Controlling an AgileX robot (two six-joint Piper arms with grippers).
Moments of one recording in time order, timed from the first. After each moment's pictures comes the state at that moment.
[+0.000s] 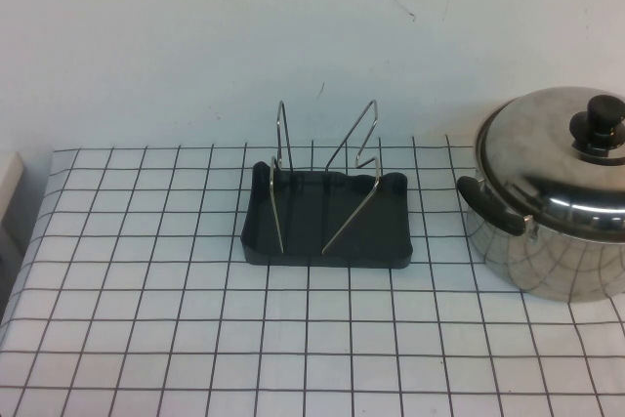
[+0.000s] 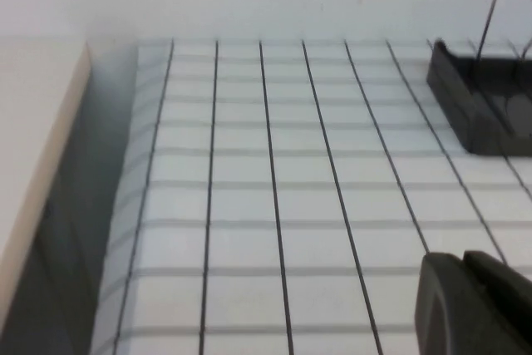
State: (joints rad) right arm -0.05 -0.01 0.03 0.00 0.42 -0.21; left arm -0.17 -0.01 0.02 -0.09 0.34 -0.05
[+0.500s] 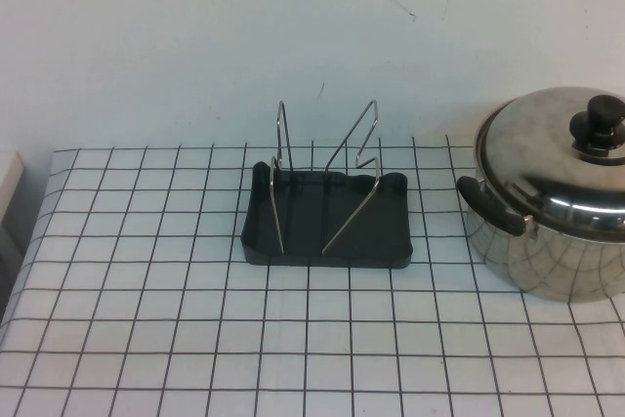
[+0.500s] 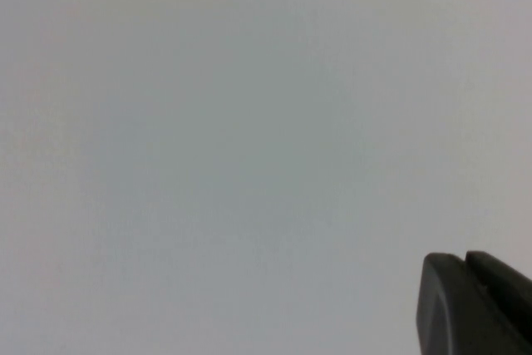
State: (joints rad) right arm -0.05 -0.01 0.03 0.00 -0.13 -0.21; left arm -0.17 -0.01 0.03 -0.07 -0.43 -0.05
